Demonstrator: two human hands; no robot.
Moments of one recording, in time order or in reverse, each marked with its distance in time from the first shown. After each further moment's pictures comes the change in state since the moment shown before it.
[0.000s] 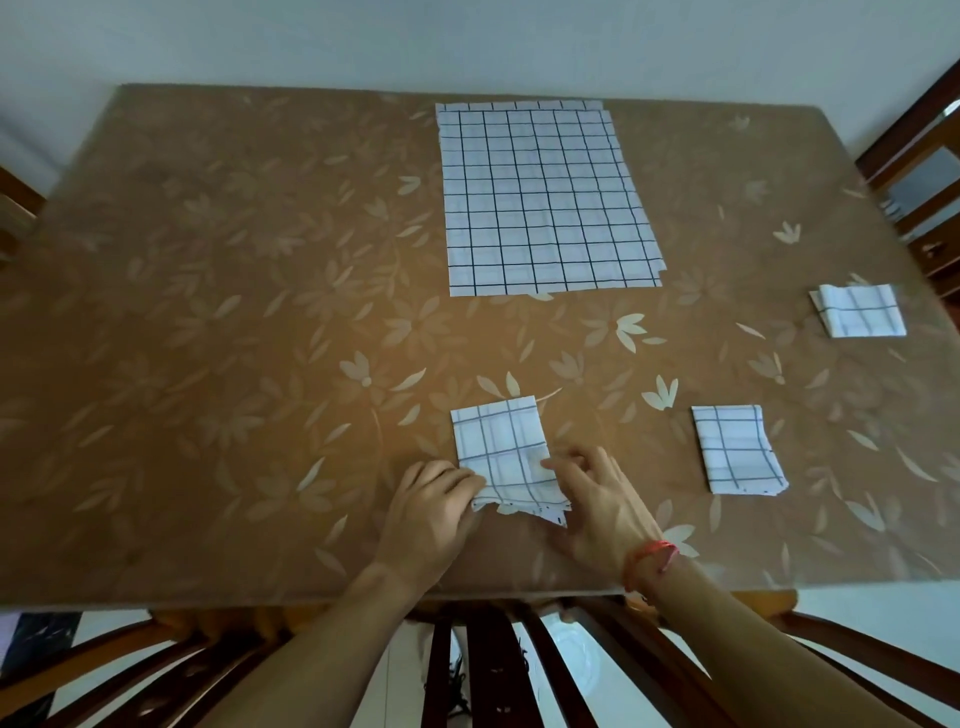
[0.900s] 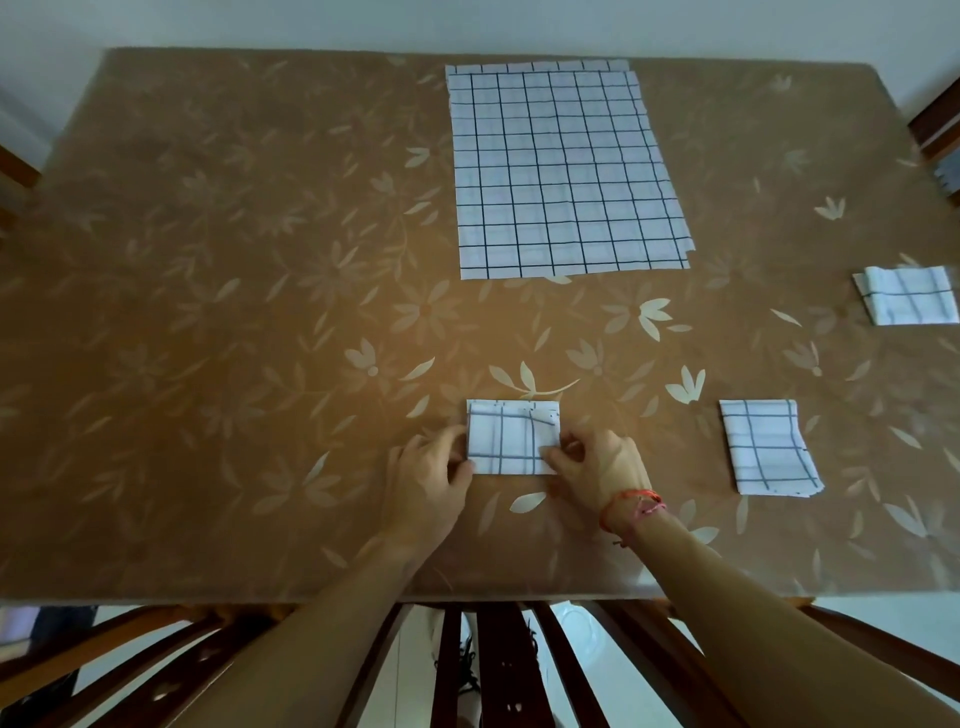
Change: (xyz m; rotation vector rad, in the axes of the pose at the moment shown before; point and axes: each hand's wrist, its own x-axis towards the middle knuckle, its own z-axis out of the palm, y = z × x) left_hand 0.028 -0.013 -0.003 -0.162 -0.026 -0.427; right_hand 0.060 -0.019 -0.005 0.230 0.002 0.433
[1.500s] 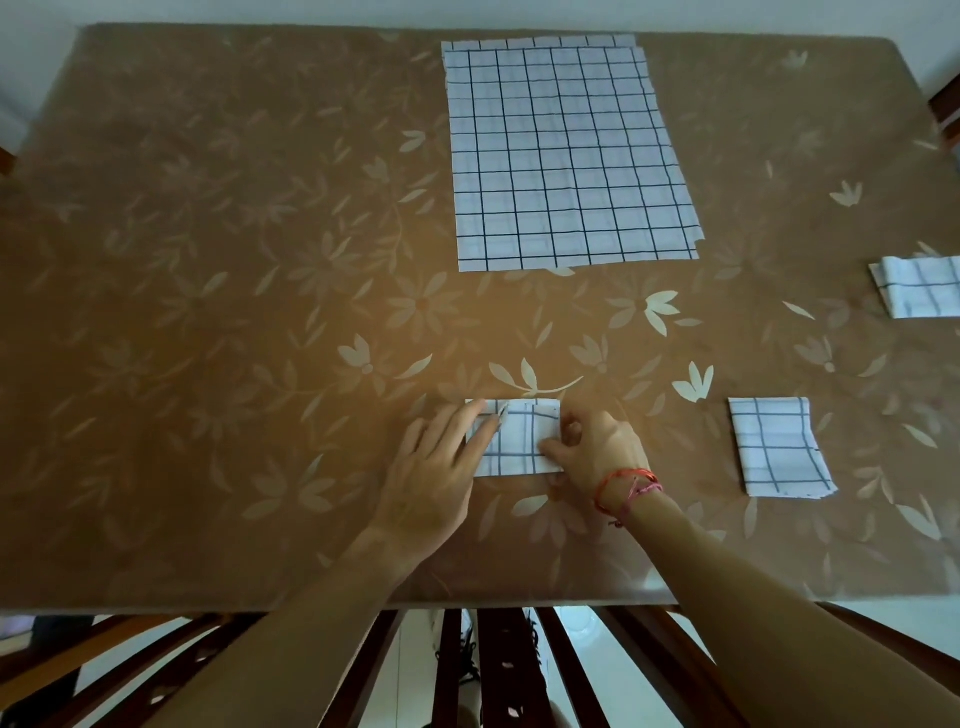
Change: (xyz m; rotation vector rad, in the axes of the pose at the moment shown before) left_hand 0.010 -0.005 -0.001 0.437 0.013 0.488; right_hand 0.030 0.003 0.010 -0.052 -0.026 0.006
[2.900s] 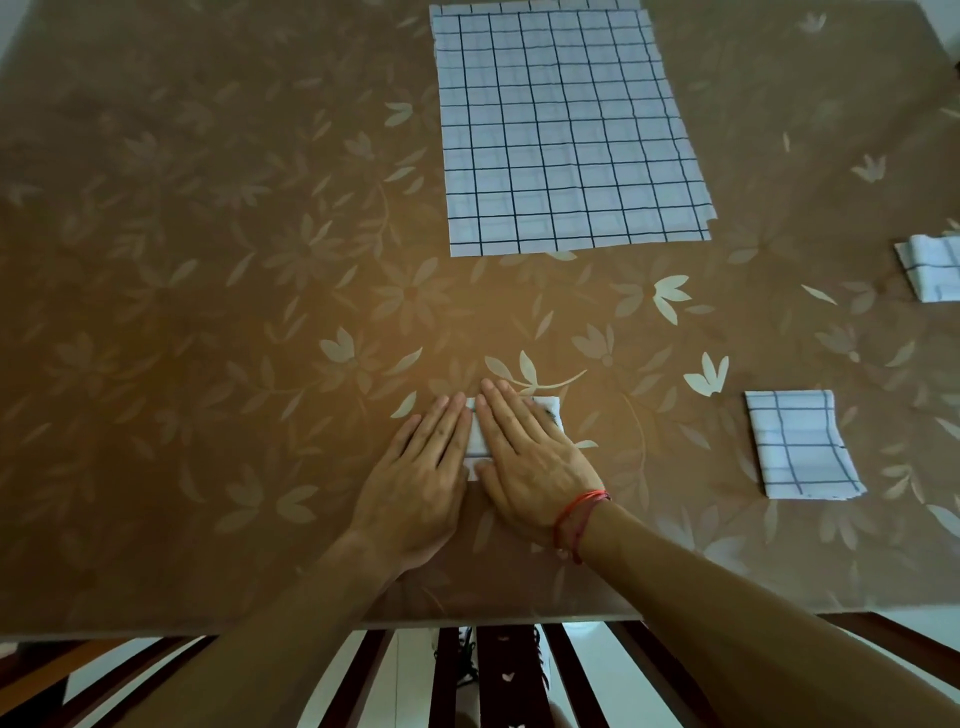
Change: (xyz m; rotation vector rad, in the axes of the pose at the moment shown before) left_hand -0.009 -0.017 0.031 0.004 -0.195 -0.013; right_hand 0.005 -0.005 0.064 -0.556 0.122 -0.701
